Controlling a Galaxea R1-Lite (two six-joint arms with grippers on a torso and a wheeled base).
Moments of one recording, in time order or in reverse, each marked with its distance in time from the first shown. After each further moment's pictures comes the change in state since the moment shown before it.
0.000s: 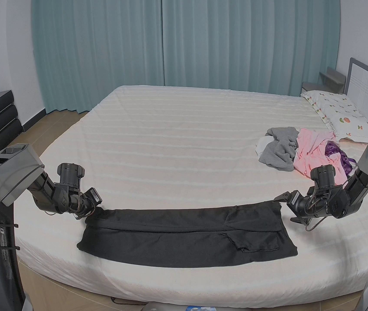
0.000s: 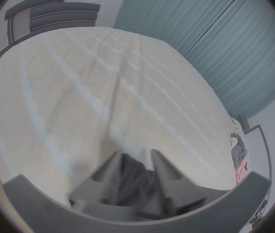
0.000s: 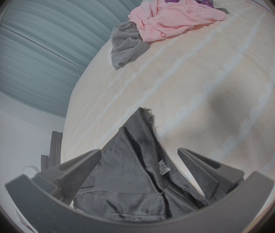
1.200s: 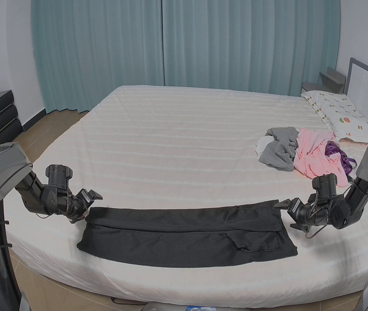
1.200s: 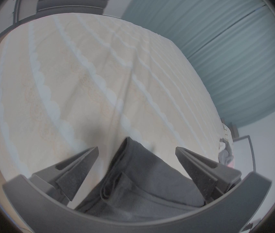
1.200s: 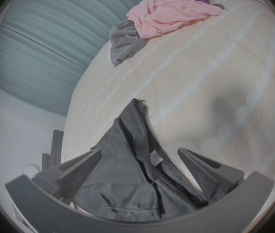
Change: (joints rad) left arm 0.059 -0.062 0.096 -0.016 -0.146 -0.070; right arm 0.001 0.010 0.121 -0.146 0.011 0.002
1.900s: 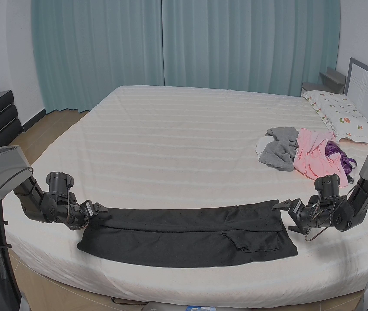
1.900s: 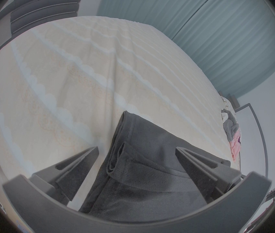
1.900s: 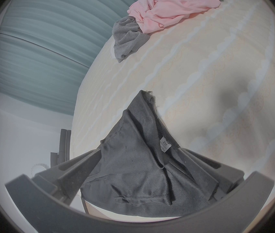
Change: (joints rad) left arm -0.017 -0.024 0.109 -0.030 -0.047 0.235; right arm 0.009 -0.043 0.056 -0.021 0.070 0.049
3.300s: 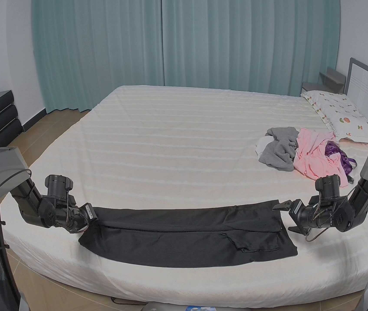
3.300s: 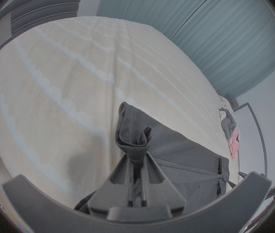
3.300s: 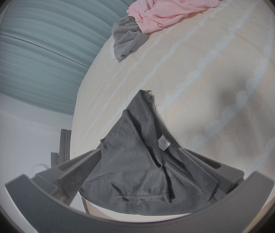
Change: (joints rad) left arm -0.009 -0.038 0.083 -0.053 0.003 -0.013; right arm -0.001 -0.006 0.010 -0.001 0.003 0.003
